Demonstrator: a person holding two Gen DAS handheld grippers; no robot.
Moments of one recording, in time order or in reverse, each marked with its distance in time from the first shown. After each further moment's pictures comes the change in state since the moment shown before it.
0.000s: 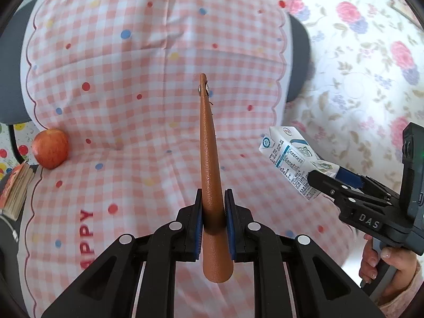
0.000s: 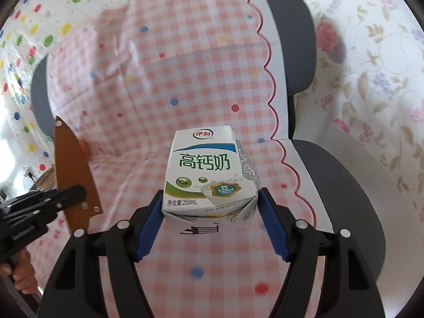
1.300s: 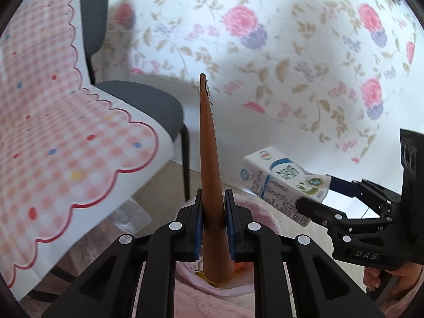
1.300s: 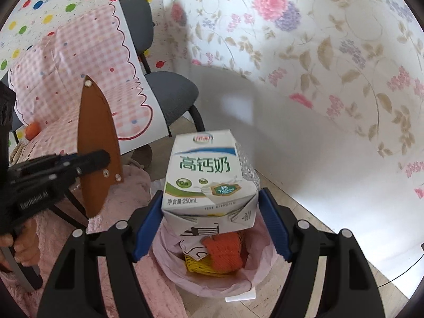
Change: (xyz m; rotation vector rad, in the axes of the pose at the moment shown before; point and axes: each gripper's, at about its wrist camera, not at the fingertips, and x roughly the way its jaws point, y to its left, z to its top) left arm -0.040 -0.242 -0.166 0.417 0.164 -0.475; right arm -0.241 -0.097 -0.241 0.301 0.053 -0.407
